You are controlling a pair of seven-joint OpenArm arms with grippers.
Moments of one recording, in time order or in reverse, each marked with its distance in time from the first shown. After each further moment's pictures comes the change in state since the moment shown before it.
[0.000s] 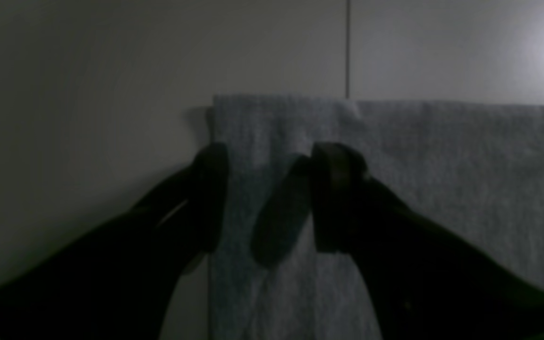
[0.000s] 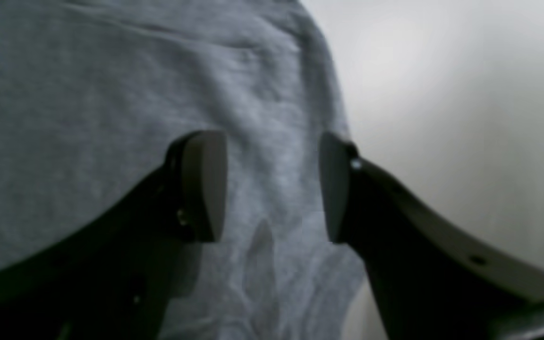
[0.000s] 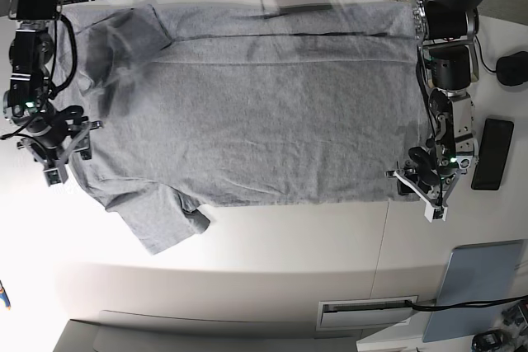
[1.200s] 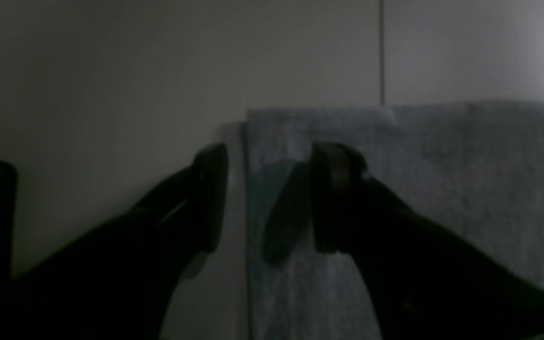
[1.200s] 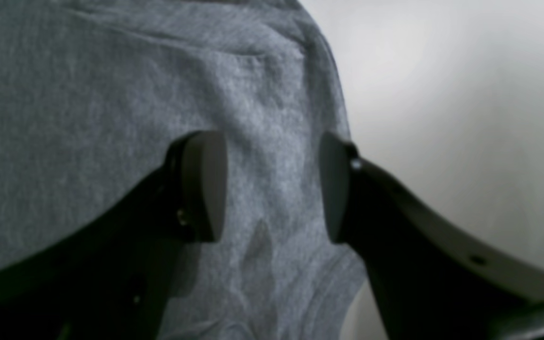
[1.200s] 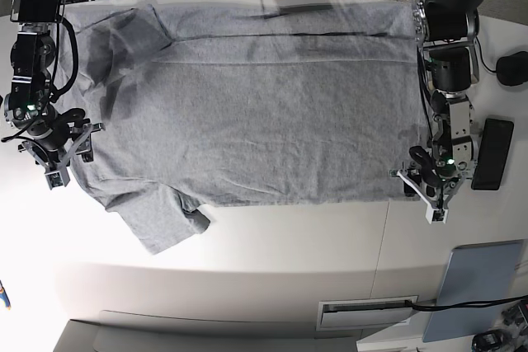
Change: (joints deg) left arm -0.5 0.0 0.0 -0.3 7.4 0.9 -2.8; right arm 0.6 -0.1 -0.1 0.0 -0.5 0.4 -0.9
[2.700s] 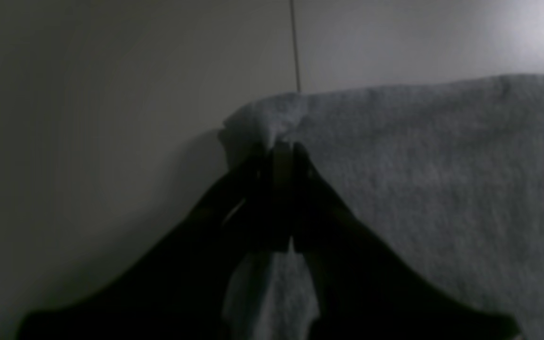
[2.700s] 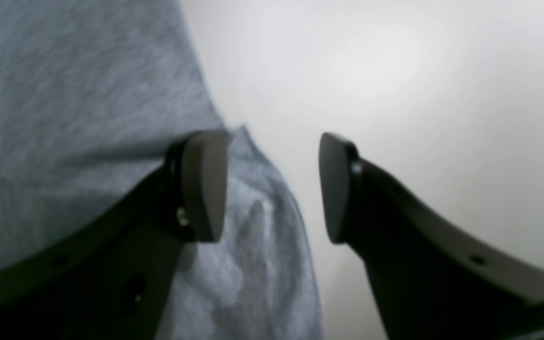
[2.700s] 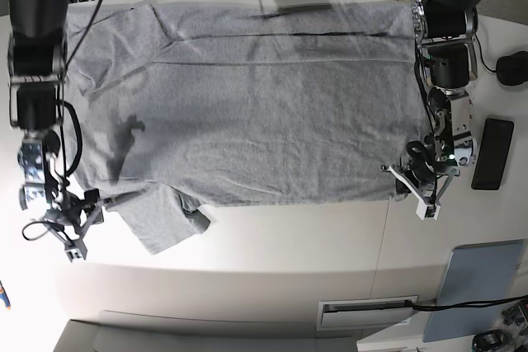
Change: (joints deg) left arm 0.9 0.3 0.0 -0.2 -7.1 -7.4 1.9; right arm 37.7 -2.6 -24.4 -39.6 -3.6 -0.6 2.0
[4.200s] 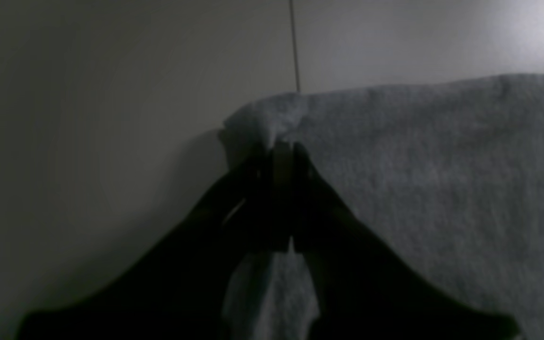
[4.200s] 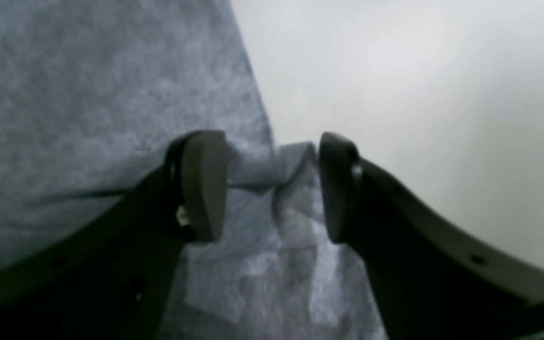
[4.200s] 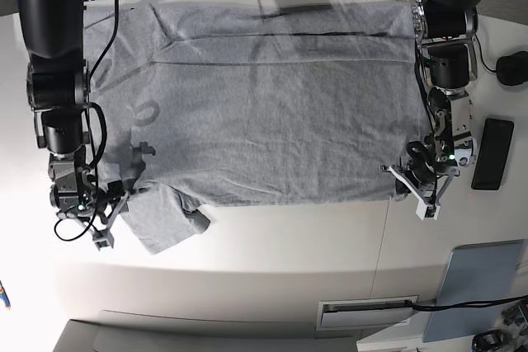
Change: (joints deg) left arm 0.0 0.0 0.0 0.0 0.0 0.0 0.7; right arm 6.1 -7.9 -1.3 -21.9 -11.0 -0.4 12.5
